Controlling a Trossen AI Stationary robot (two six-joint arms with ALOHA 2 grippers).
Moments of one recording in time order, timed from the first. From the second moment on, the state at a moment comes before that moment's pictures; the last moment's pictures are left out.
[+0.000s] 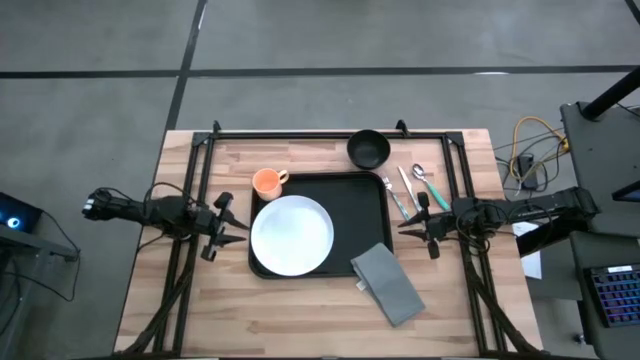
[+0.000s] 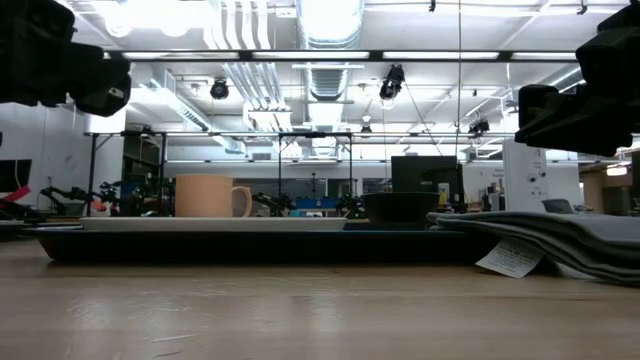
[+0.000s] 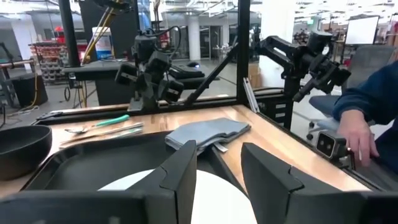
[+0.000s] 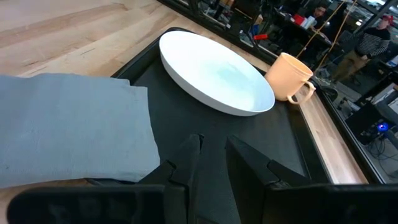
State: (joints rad) left arm -0.20 0.01 0.02 0.00 0.03 0.03; right arm 0.10 0.30 0.01 0.00 0.00 -0.42
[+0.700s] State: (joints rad) left arm -0.20 0.11 0.02 0.00 0.03 0.01; right arm 0.10 0.30 0.01 0.00 0.00 -0.42
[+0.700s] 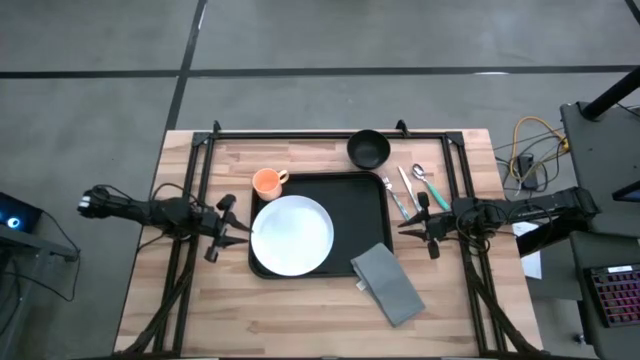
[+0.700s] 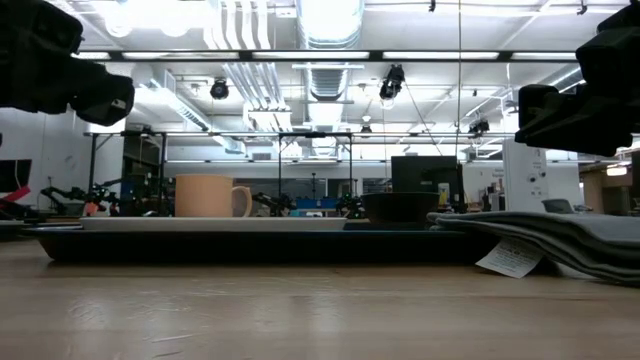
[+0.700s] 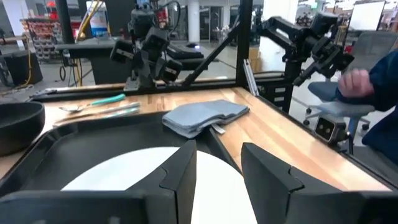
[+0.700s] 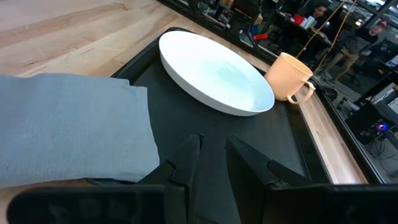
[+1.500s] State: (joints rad) left arm -0.20 0.18 0.01 0.04 0.03 0.01; right arm 0.10 0.31 0.01 0.14 0.07 -0.65
